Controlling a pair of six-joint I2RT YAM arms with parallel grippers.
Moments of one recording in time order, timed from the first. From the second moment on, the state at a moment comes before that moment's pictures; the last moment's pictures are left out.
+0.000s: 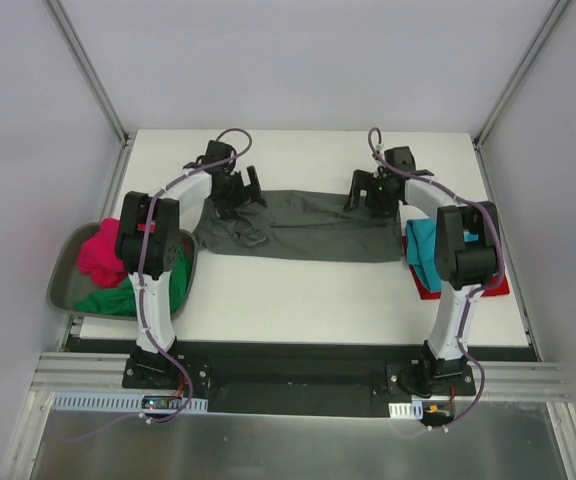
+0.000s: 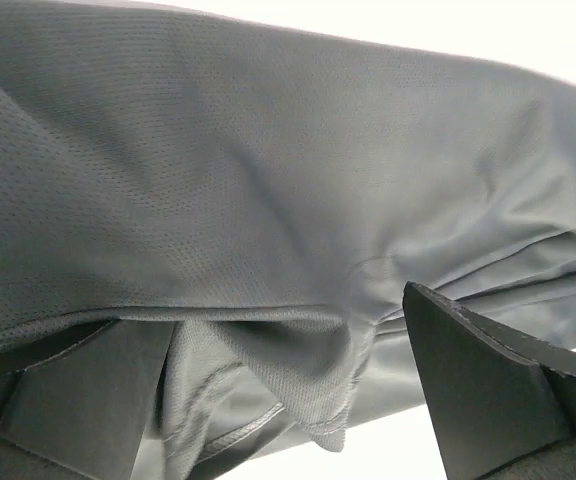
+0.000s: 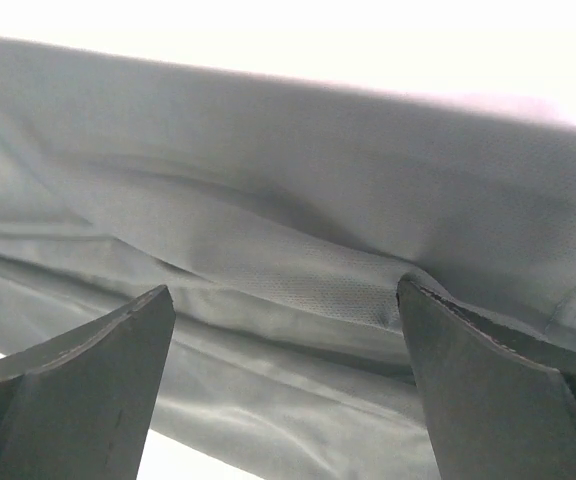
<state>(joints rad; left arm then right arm) -0.25 2.03 1.46 -0.49 0.28 -0.56 0.19 2.02 1.45 -0.44 -0.29 0.28</state>
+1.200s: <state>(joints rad) -0.35 2.88 2.48 0.17 0.36 -1.14 0.75 1.10 0.79 -0.28 -0.14 0.54</state>
